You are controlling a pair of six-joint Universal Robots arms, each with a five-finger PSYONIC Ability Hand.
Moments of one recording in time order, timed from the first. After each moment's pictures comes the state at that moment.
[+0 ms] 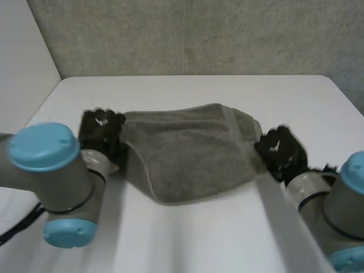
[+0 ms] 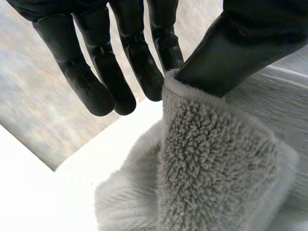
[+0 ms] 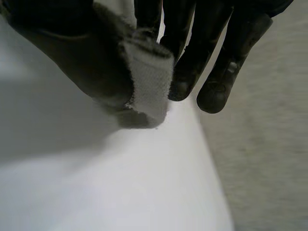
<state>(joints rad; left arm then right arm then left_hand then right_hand) 4.19 -1.97 -1.64 3.52 -1.85 3.47 1.89 -1.24 1.93 -0.55 1.42 2.23 1.41 1.49 1.54 1.51 1.46 1.20 1.33 1.32 1.33 1.12</state>
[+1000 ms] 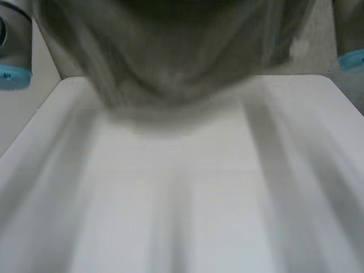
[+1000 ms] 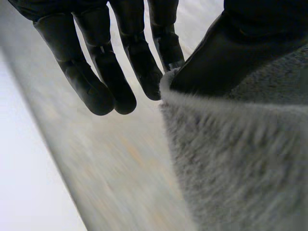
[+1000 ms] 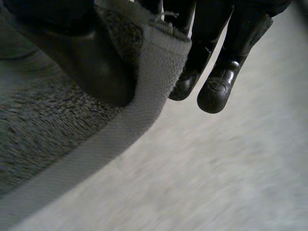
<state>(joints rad) 4.45 -2.05 -0.78 3.50 -1.58 3.42 1.93 -1.07 0.63 -0.29 1.53 2.42 1.41 1.50 1.54 1.51 1.46 1.20 1.33 1.33 1.33 1.12</state>
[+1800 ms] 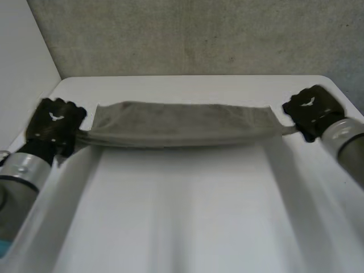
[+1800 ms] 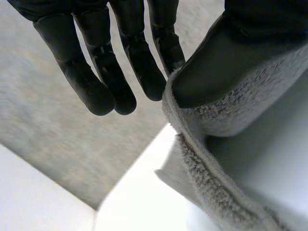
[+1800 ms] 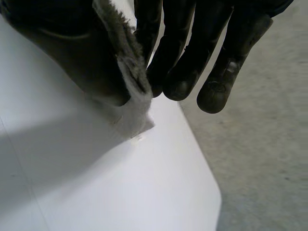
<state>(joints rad) 4.62 -1.66 -2.05 3.75 -1.26 3.66 1.78 -1.33 1.55 0.00 1.39 2.32 1.41 1.50 1.55 1.52 1.47 1.19 1.33 1.33 1.33 1.12</state>
